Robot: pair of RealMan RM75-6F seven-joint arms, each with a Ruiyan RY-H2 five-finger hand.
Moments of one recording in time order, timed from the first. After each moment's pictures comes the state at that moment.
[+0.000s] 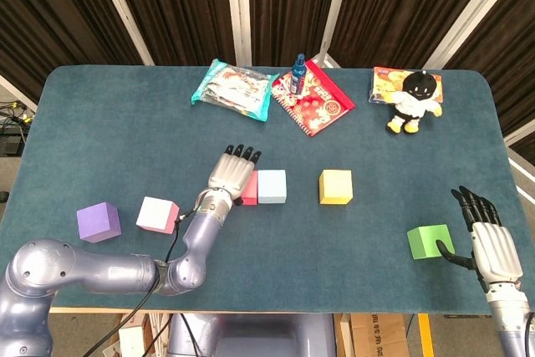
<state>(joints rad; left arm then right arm) -1.27 -1.70 -0.28 -1.49 0.23 1.06 0.99 0.13 -1.10 0.09 -1.67 -1.41 1.35 0.15</state>
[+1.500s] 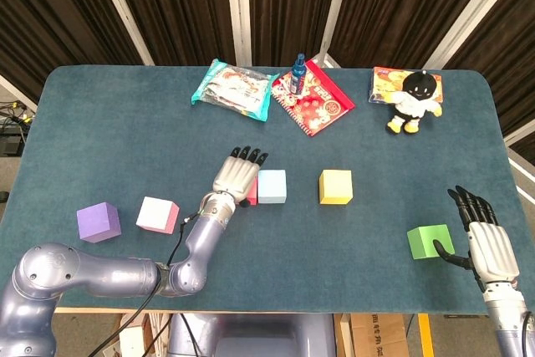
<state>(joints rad) -1.25 -1.75 -0.27 -1.45 0.32 1.04 0.90 0.13 -1.11 0.09 -1.67 -1.41 1.35 0.14</state>
